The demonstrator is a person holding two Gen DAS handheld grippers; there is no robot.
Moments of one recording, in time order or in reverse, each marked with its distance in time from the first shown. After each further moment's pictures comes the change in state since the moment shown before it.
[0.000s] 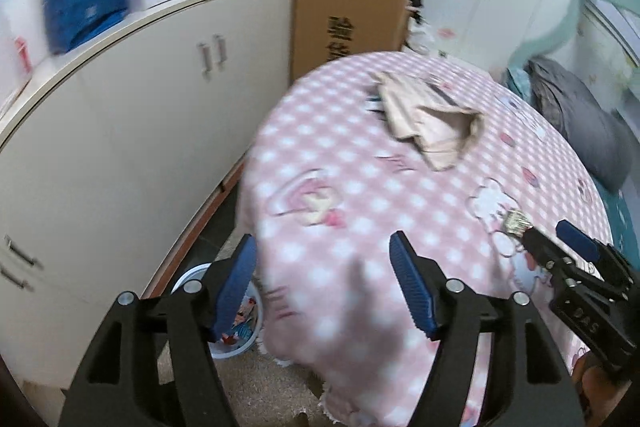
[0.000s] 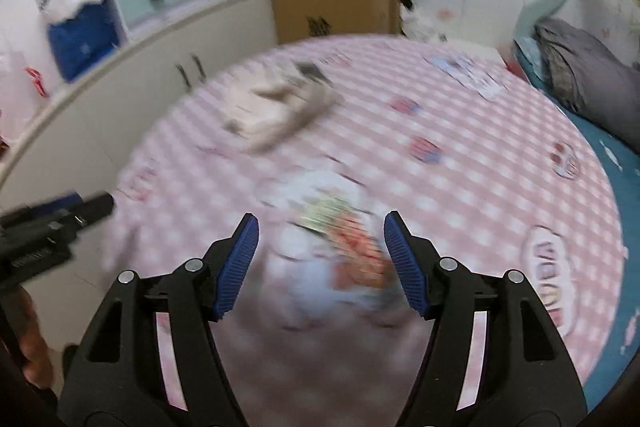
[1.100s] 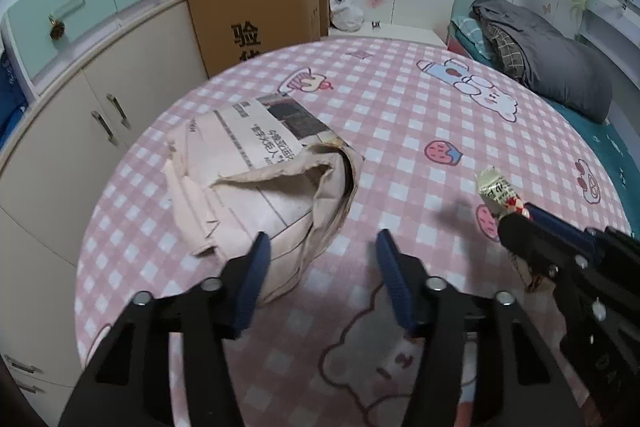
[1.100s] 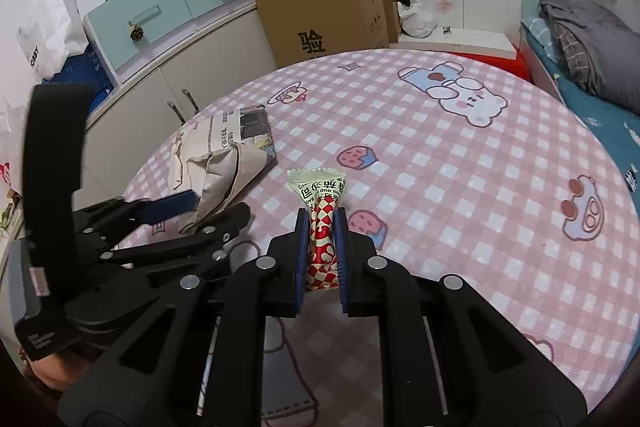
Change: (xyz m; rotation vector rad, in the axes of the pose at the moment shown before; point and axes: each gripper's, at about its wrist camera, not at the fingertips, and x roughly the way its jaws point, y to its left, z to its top) left arm 0.102 -0.145 0.067 0.258 0.032 -0.067; right arm 0.038 -0.071 0.052 0.109 -0.048 0.132
